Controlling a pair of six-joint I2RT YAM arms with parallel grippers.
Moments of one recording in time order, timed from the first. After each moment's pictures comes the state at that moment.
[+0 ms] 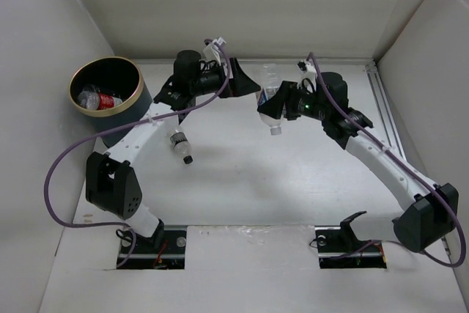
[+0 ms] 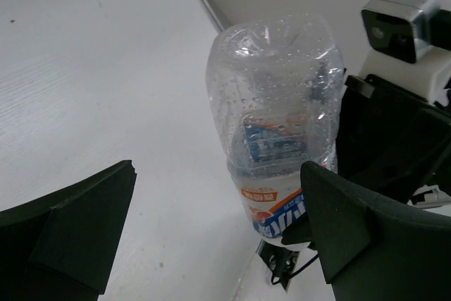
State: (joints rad) left arm -0.43 1.56 1.38 -0.07 0.64 -0.65; right arm 0.46 1.29 1.15 -0.17 -0.44 0.58
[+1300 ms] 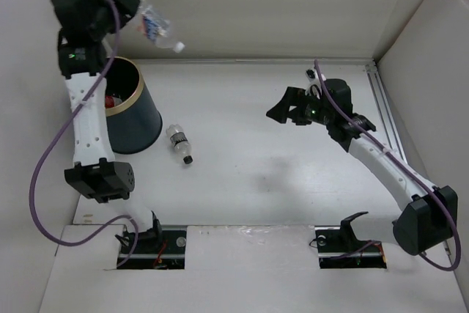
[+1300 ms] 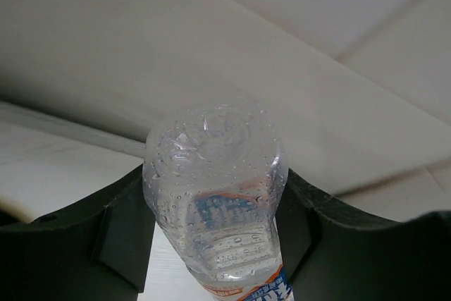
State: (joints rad) left arm 0.12 1.70 2.13 -0.44 0.34 -0.66; right arm 0.38 1.27 1.07 -0.21 -0.39 0.53
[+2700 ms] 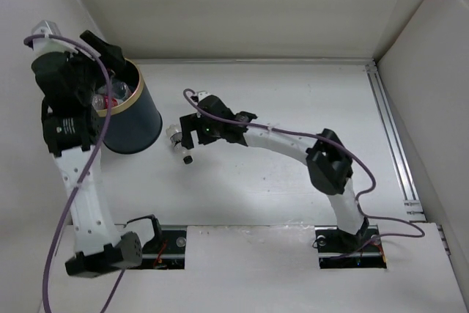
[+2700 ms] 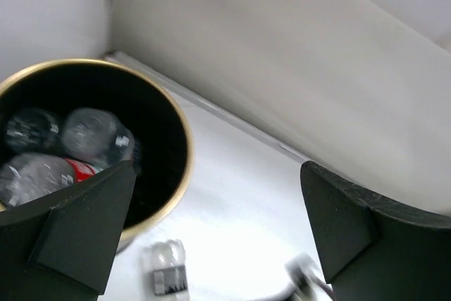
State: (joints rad) left arm 0.24 1.20 1.68 -0.61 0.04 -0.50; right arm 0.95 2.03 1.70 -0.31 -0.02 0.51
